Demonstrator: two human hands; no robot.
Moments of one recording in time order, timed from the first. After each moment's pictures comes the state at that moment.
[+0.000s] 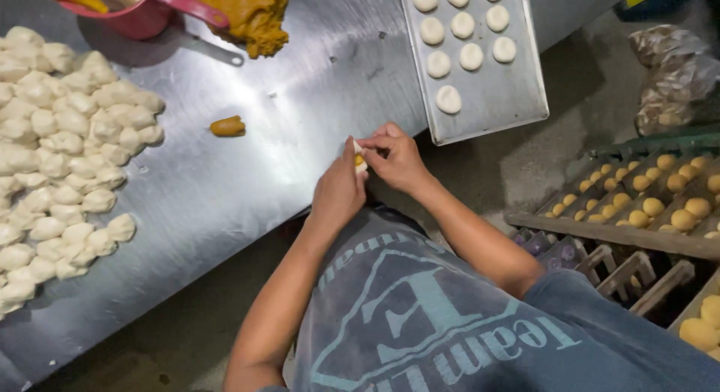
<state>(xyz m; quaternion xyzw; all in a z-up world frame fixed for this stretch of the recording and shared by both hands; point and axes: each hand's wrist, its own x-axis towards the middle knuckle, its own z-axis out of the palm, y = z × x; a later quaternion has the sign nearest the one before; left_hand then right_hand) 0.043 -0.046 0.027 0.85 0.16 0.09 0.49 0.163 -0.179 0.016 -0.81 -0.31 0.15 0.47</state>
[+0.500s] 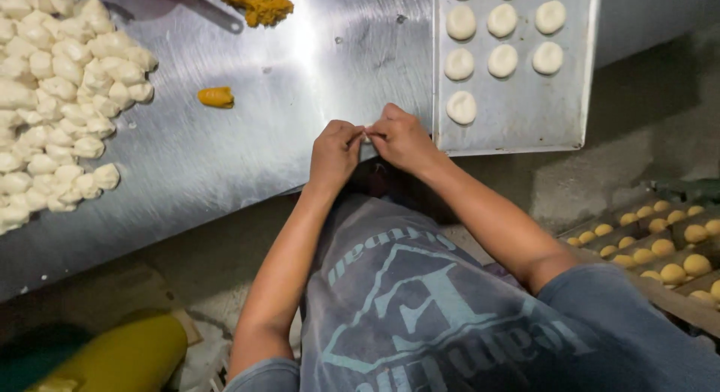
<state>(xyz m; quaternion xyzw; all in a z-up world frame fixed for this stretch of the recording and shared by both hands) 0.118 -0.077 -0.021 0.84 0.23 0.22 0.44 0.261 -0.200 -0.024 -0.75 -0.51 0.14 0.40</state>
